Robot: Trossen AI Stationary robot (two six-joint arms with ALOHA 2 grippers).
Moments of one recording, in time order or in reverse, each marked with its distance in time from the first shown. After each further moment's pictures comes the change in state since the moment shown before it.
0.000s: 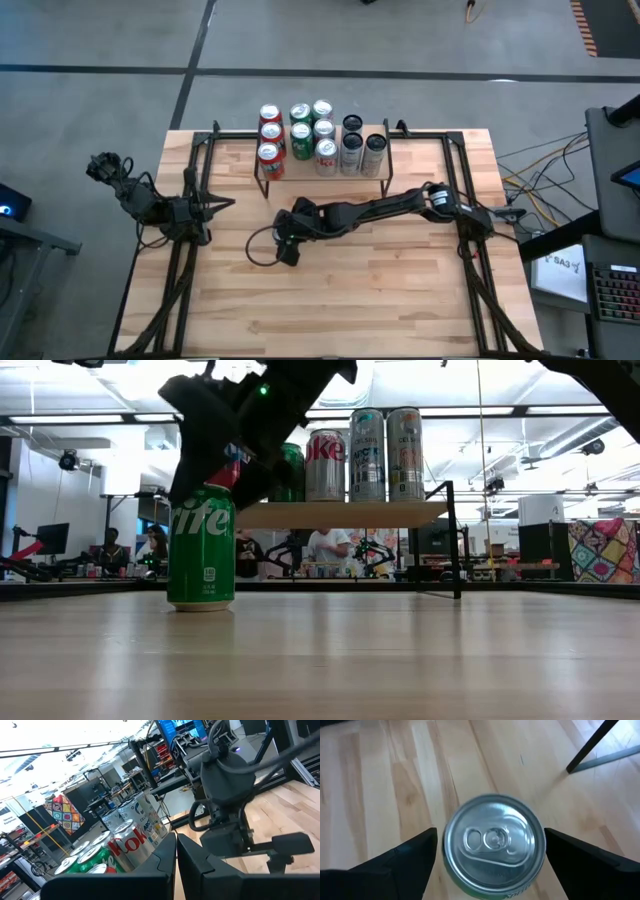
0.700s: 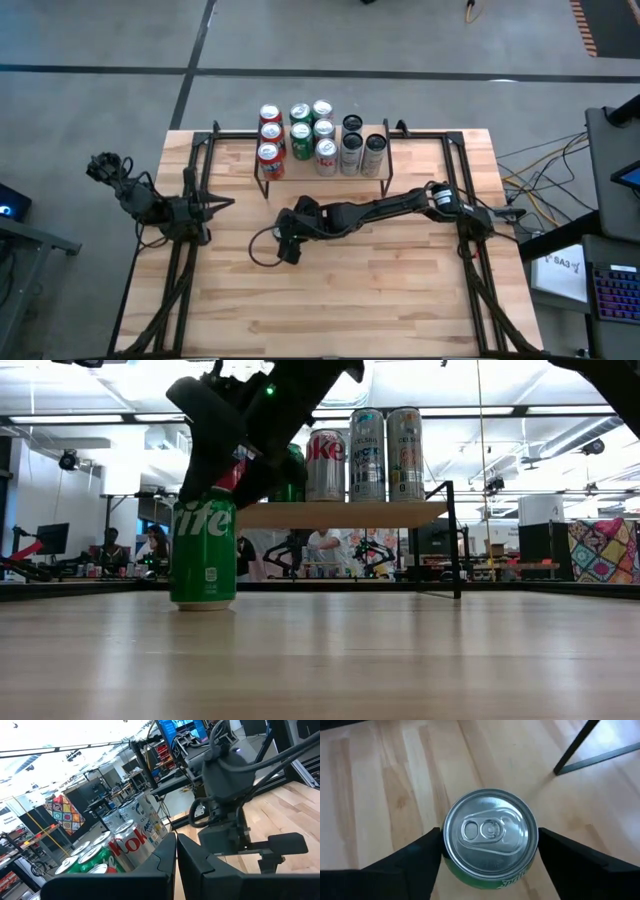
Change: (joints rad) left arm 0.000 -0.004 0.000 0.000 0.000 0.000; right arm 0.014 -0.013 -0.052 0.023 0.055 0.008
